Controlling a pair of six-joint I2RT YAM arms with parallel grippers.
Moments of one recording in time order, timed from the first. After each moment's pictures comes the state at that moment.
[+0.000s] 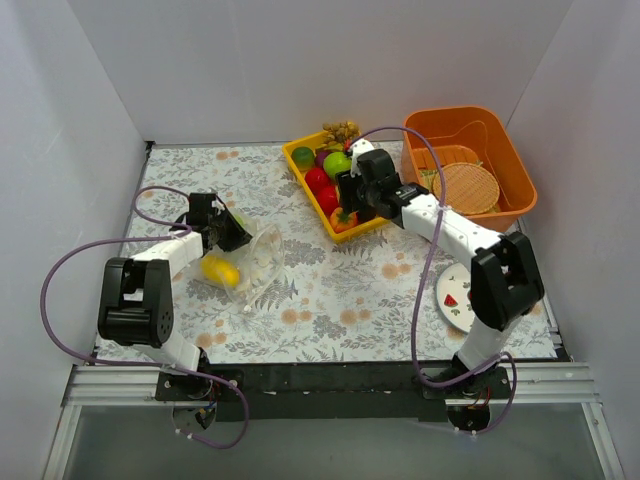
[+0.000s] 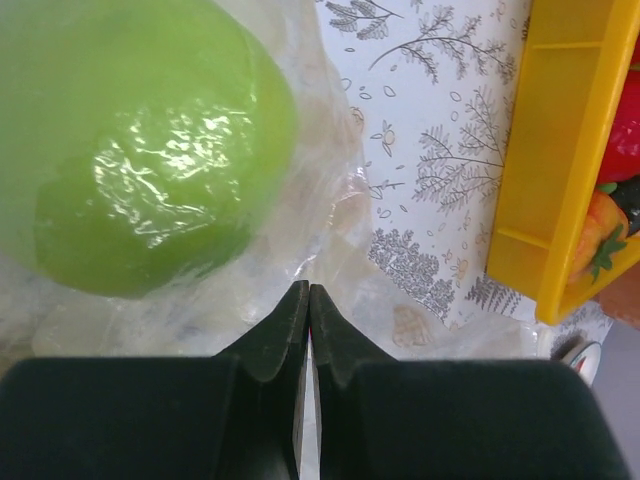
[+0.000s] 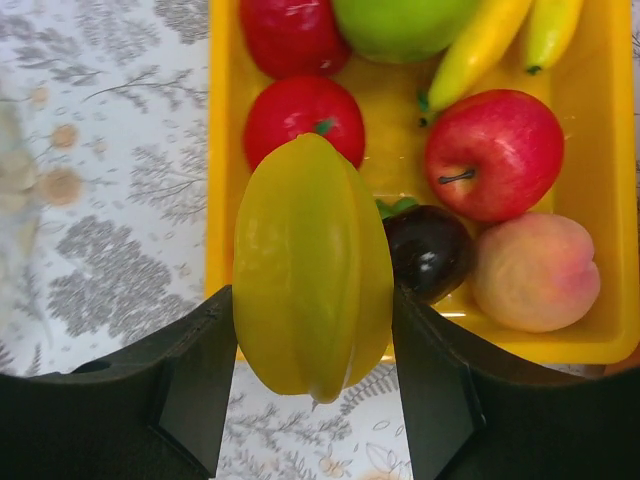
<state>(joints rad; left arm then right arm) -0.08 1.58 0.84 -0.11 0.26 -0.71 0.61 1.70 1.34 -0.26 0.07 0.11</state>
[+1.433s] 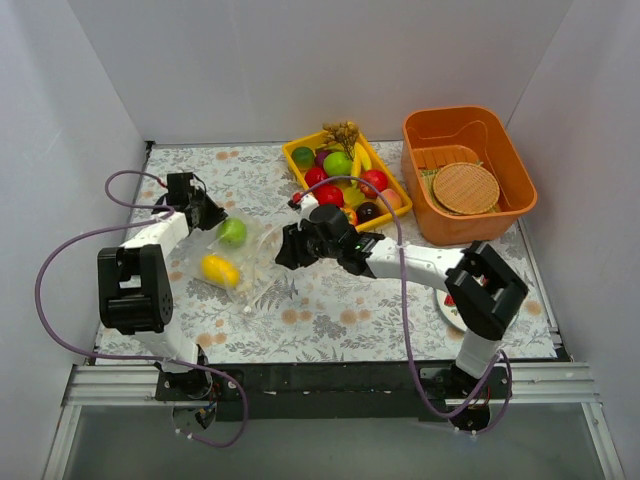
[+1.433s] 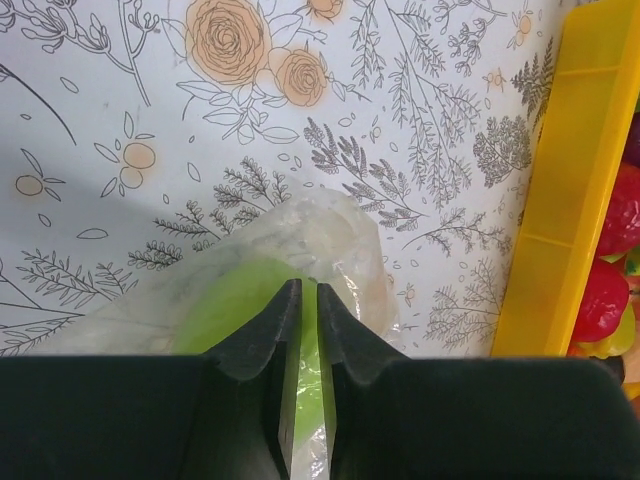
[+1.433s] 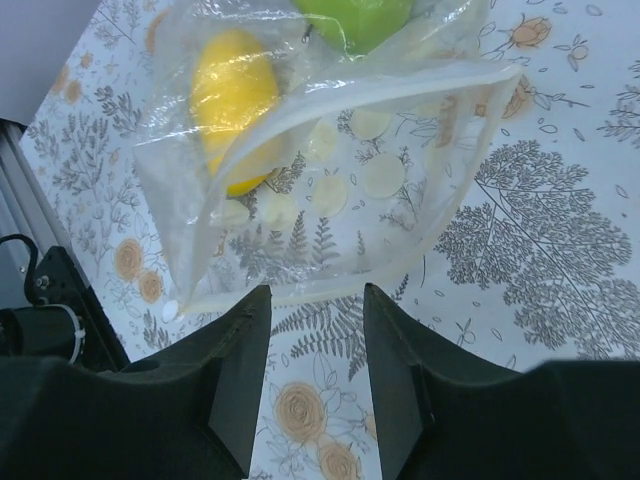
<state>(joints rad) 0.06 1.66 1.05 -0.17 0.14 -0.69 0.92 1.70 1.12 0.11 -0.19 0.43</state>
